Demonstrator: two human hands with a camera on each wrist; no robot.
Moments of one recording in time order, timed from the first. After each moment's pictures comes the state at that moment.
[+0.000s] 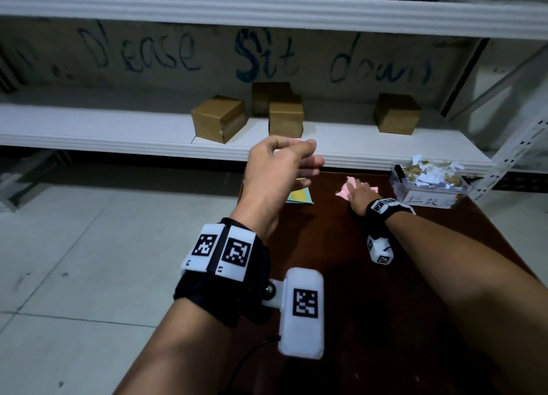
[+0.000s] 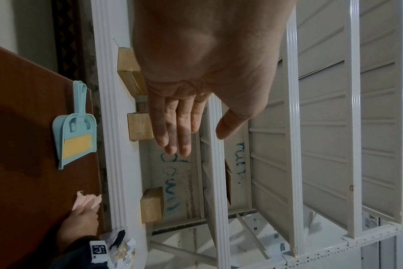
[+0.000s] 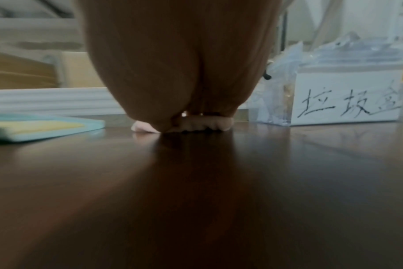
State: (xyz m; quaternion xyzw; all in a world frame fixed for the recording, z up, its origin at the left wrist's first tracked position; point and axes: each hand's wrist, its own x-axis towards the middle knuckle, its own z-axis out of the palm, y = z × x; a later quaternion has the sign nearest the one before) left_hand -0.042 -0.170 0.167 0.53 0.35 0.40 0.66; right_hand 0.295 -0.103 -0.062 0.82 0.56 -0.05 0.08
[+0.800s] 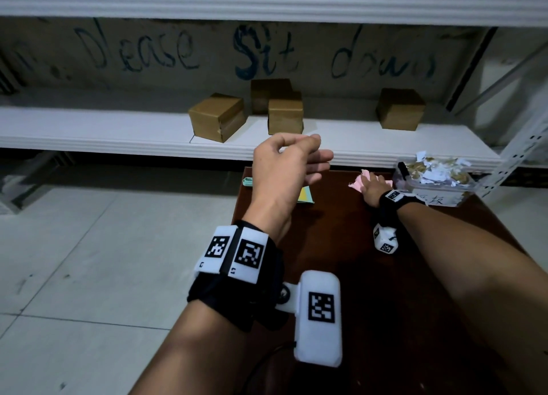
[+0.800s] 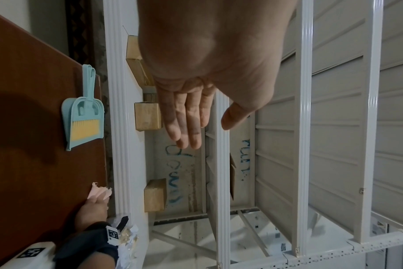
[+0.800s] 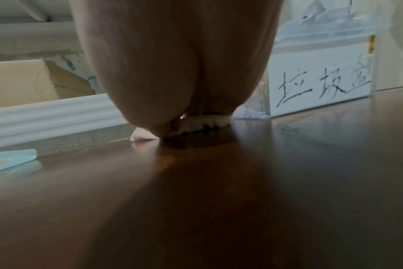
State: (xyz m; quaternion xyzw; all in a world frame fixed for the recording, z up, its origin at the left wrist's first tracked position) left_hand -0.022 -0.174 0.163 0.50 0.34 0.43 0.67; right_hand 0.338 -0.092 -0.065 0.86 0.50 -0.09 0.07
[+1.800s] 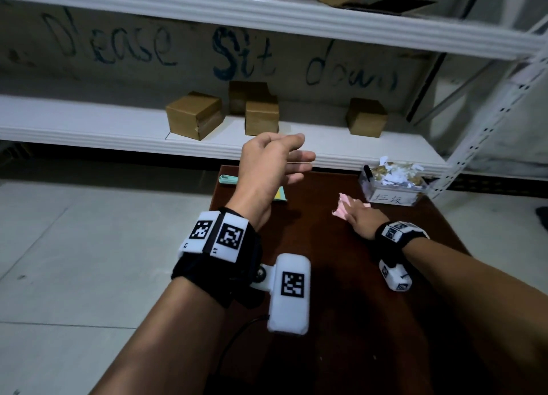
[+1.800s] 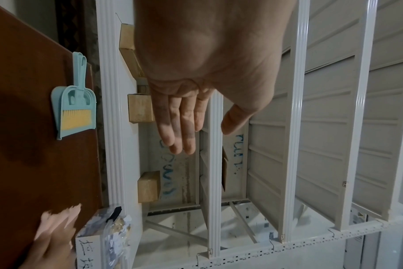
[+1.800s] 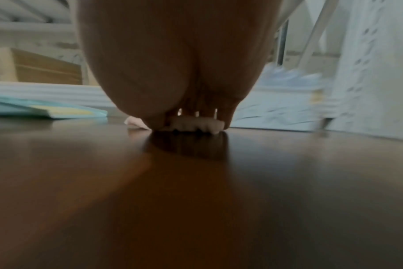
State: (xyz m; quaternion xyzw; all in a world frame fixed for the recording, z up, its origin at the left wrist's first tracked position) left_hand -0.021 -0.188 0.176 0.52 0.33 0.39 0.69; right_hand 0.307 -0.217 -0.039 0.80 0.58 -0.09 0.10
